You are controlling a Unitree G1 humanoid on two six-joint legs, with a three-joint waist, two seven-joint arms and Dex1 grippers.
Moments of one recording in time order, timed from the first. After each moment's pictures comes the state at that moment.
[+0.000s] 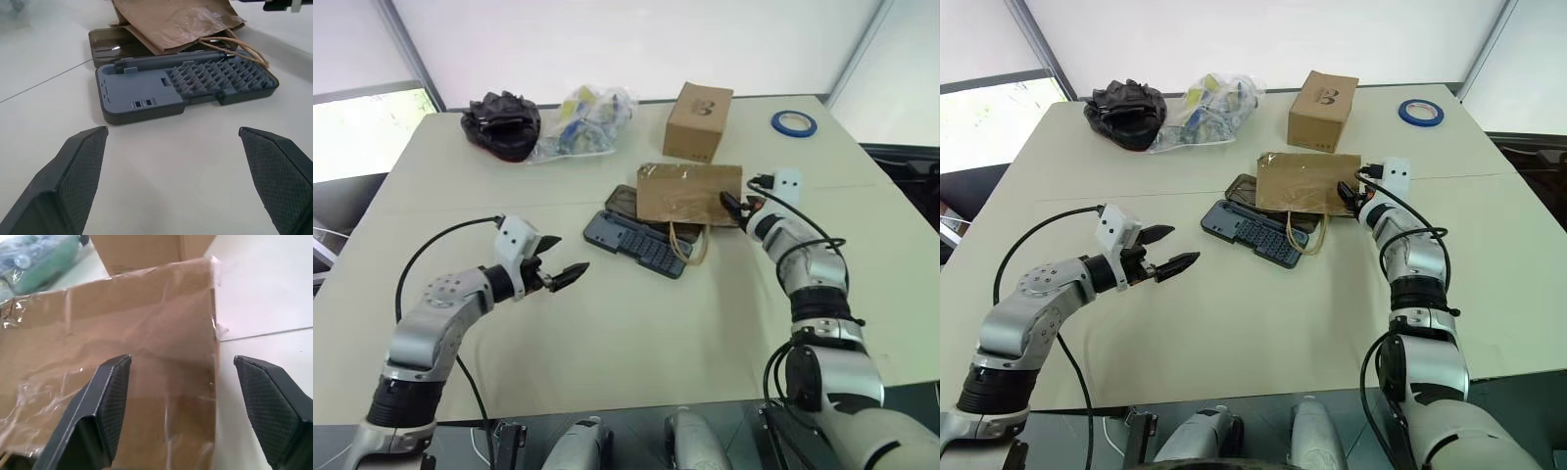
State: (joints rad) left arm -0.25 0.57 0.05 -0.24 -0.44 0.58 -0.71; right arm -0.80 -0.34 -0.27 0.67 0.29 0.37 0.27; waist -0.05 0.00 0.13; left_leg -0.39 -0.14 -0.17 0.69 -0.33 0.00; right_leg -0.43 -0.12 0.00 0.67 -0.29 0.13
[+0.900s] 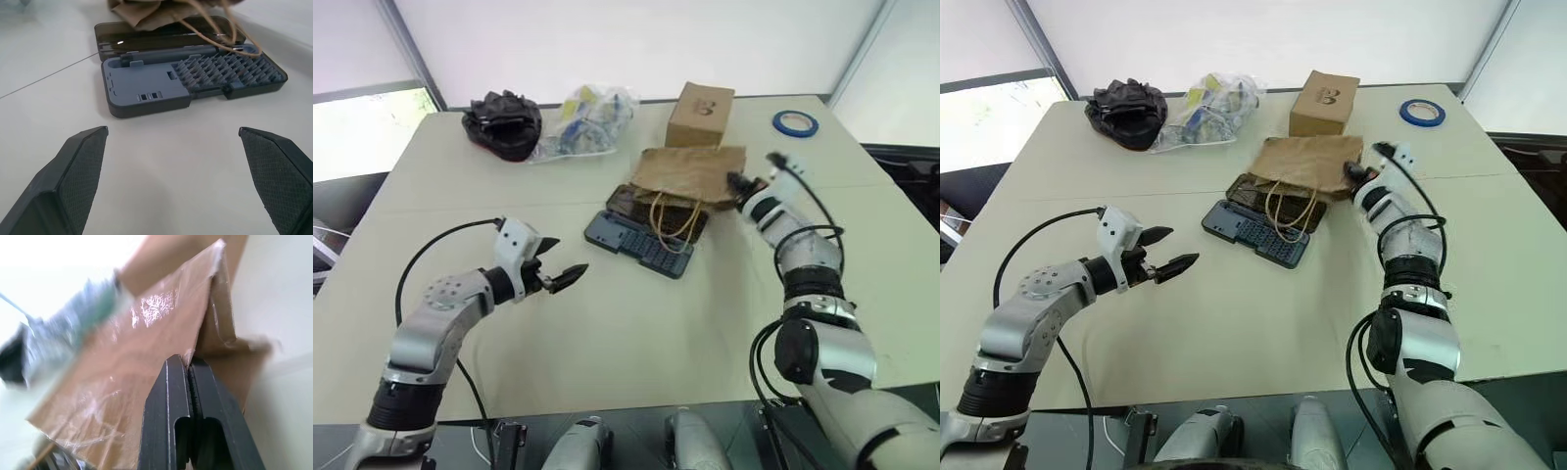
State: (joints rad) left arm -0.23 0.57 0.04 -0.25 -0.43 0.58 -0.69; right arm -0.90 -0.31 -0.46 0.69 0.49 0.38 0.29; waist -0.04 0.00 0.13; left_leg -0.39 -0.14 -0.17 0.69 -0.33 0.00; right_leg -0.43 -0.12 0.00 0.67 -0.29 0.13
